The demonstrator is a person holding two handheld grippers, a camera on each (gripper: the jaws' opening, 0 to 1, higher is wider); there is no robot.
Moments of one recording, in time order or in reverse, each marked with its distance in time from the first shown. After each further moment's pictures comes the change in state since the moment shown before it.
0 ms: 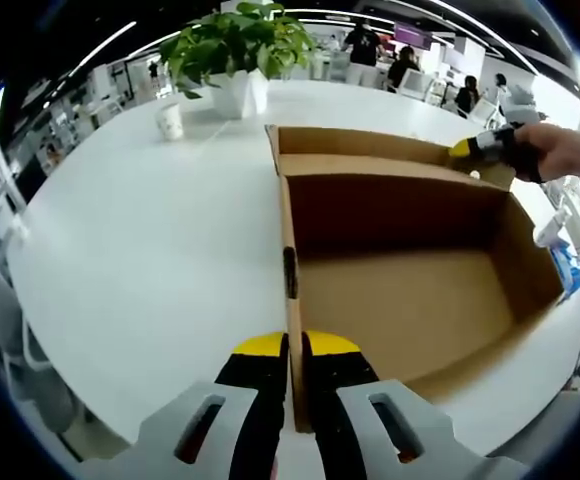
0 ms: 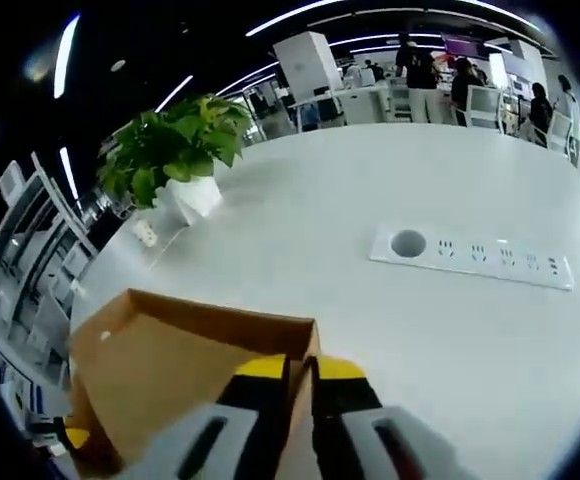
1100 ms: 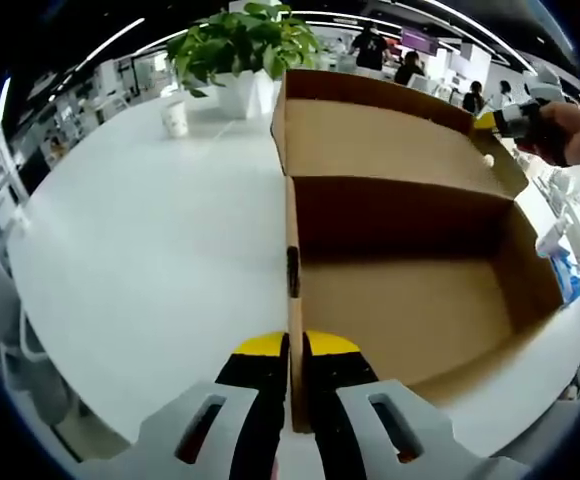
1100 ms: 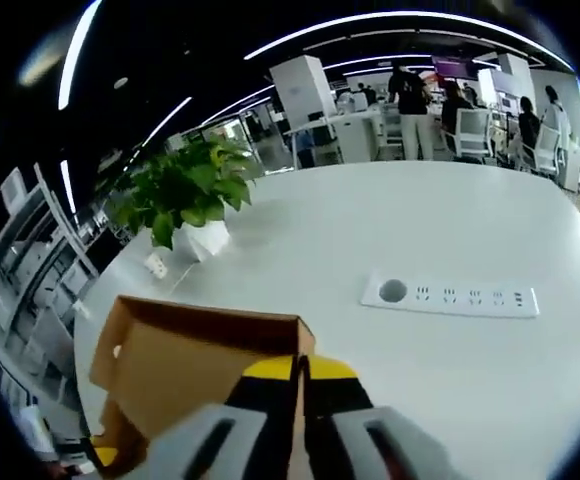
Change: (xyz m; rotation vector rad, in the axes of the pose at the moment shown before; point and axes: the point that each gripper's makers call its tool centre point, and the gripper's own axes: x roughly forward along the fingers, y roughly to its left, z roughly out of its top) left arm 0.000 -0.005 -0.001 -0.035 -0.010 0.005; right arm -0.072 0.024 0.038 -0.021 -0.119 -0.023
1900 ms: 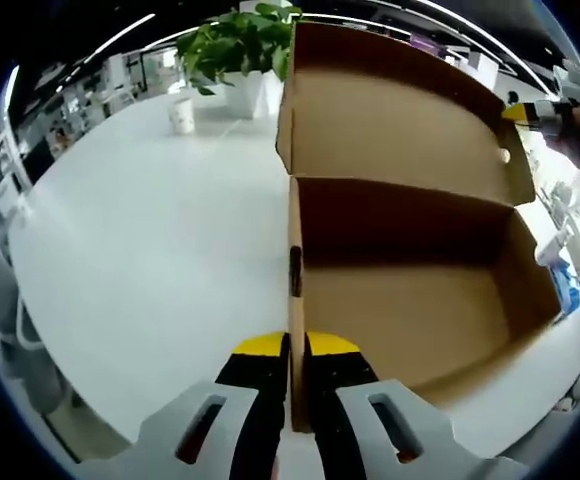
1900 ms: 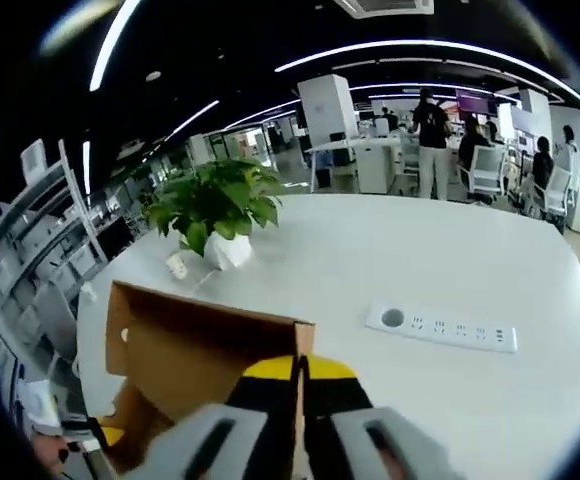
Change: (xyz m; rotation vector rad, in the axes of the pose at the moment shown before) left arm -0.002 -0.001 0.000 -0.043 -0.011 0.003; right arm -0.052 0.028 0.018 -0.130 -0.068 0.020
